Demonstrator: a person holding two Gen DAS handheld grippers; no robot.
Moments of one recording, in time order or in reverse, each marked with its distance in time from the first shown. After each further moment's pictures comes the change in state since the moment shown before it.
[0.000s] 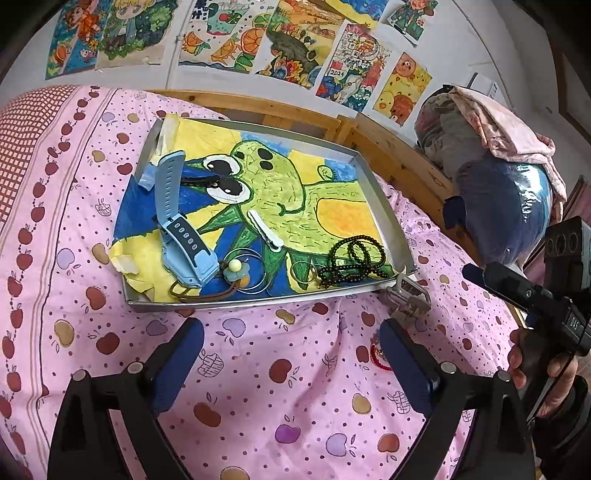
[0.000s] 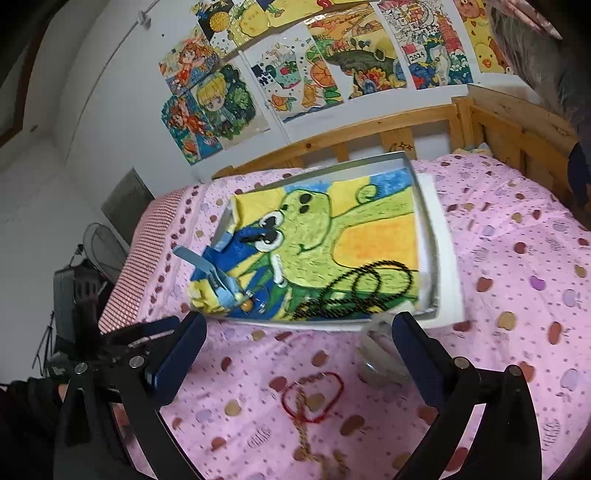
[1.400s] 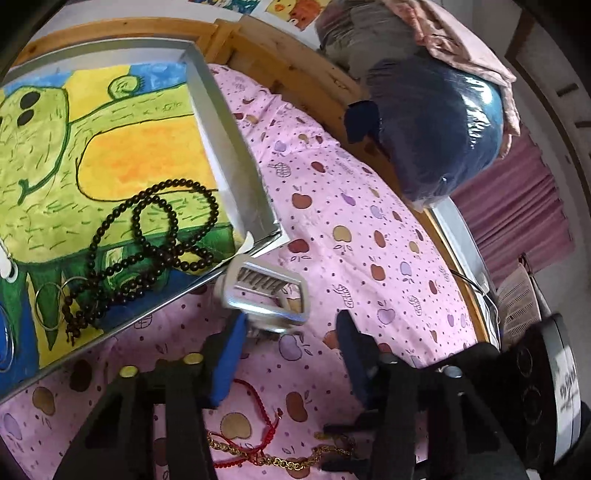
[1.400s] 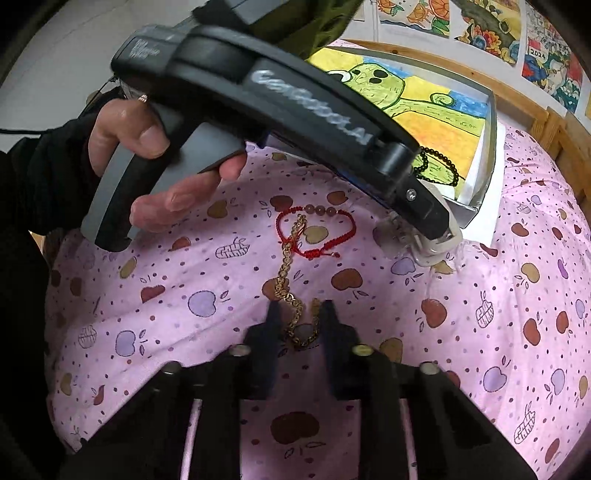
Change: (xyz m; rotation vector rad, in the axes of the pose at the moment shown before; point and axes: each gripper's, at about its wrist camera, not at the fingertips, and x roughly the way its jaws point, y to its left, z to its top) left arm 0.142 -0.129 0.028 0.136 0.383 -0.392; right arm 0.003 0.012 -0.063 -0.467 0.449 0.032
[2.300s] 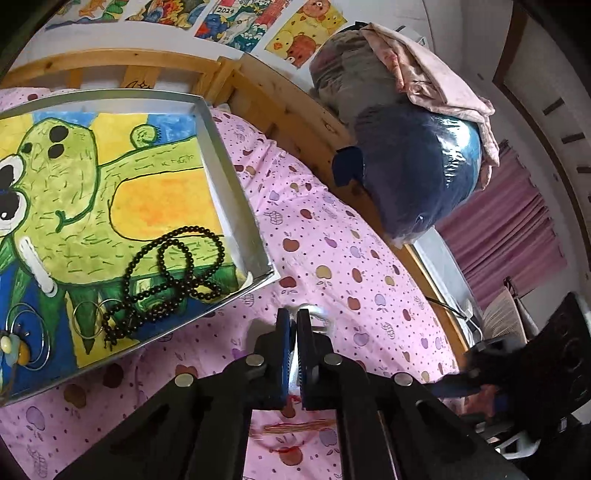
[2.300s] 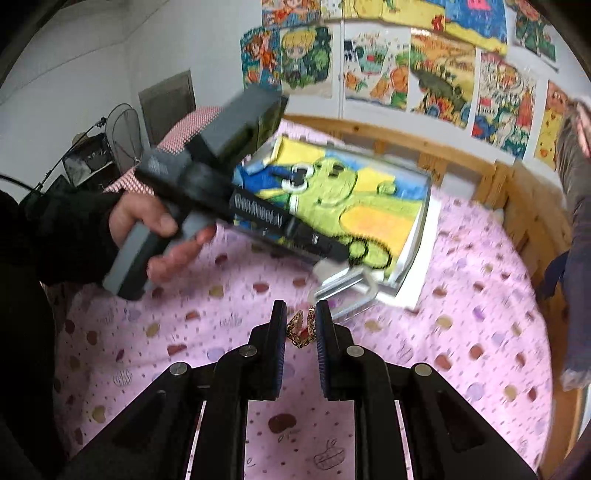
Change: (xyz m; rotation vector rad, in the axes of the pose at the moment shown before) left arm -0.054 0.002 0.003 -0.005 -0.140 -0.028; right arm -0.102 0.010 0.002 0.008 -0.285 -0.156
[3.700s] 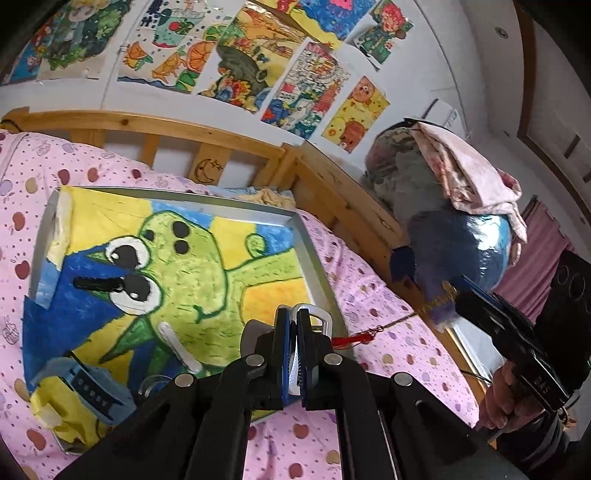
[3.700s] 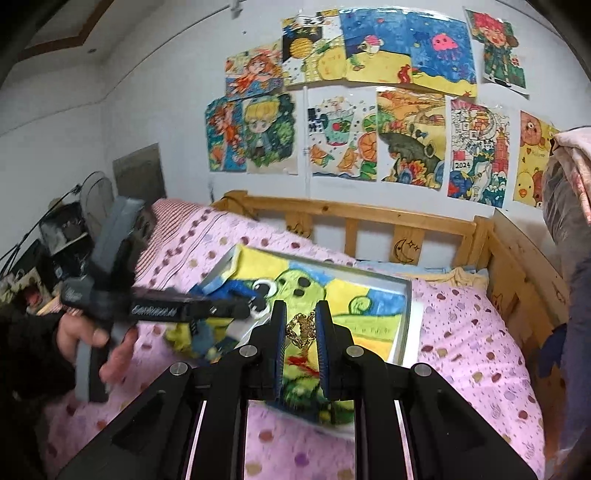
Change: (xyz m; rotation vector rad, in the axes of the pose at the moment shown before) left arm -0.093 0.061 0.030 -0.059 -0.318 0.183; right arm 0.061 -0.030 0.107 0.102 -0.275 -0.094
